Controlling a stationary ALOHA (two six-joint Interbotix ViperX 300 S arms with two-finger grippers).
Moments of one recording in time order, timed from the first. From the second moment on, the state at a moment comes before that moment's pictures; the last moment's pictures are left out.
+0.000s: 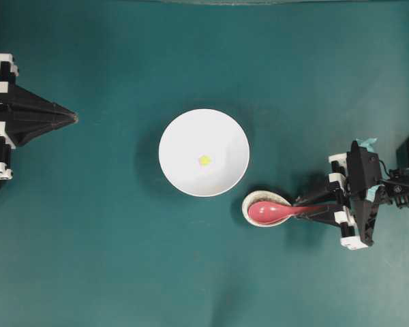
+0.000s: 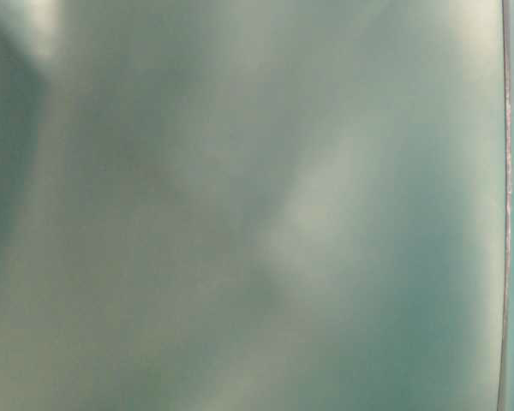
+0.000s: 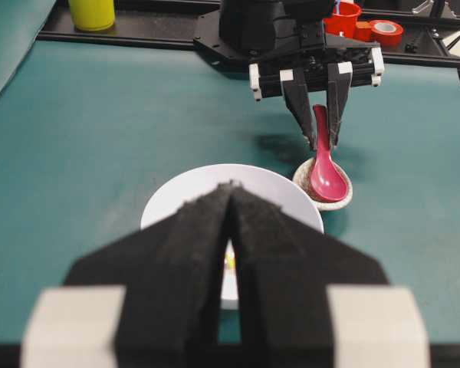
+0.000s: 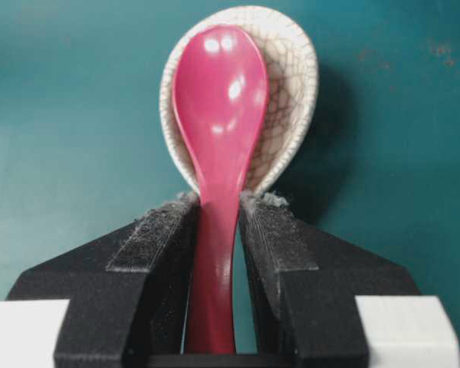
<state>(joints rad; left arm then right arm) 0.06 -0.96 1.18 0.00 -0.17 -0.02 0.35 -0.02 1.29 0.27 -0.81 0.20</state>
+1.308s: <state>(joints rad) 0.05 -0.96 1.18 0.01 -0.12 -0.02 0.22 -0.32 1.15 0.27 -0.41 0.10</state>
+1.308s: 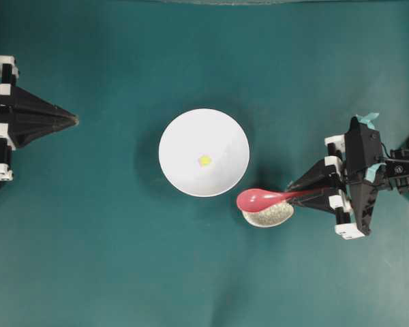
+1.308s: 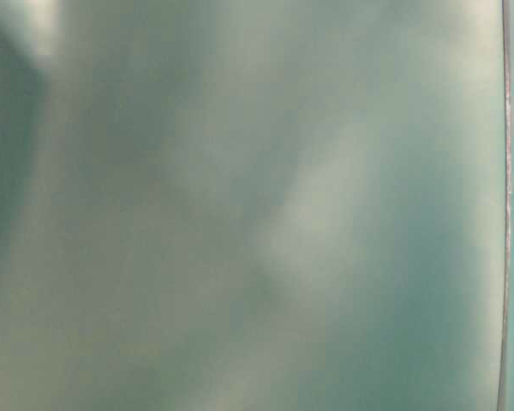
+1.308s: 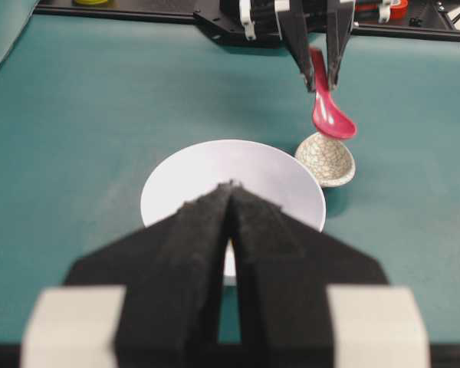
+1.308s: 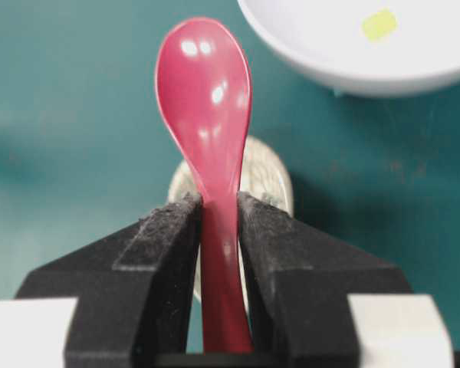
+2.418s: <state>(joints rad) 0.06 -1.01 1.18 0.01 -0.12 0.00 -0.05 -0.21 0.66 0.26 0.35 0.17</state>
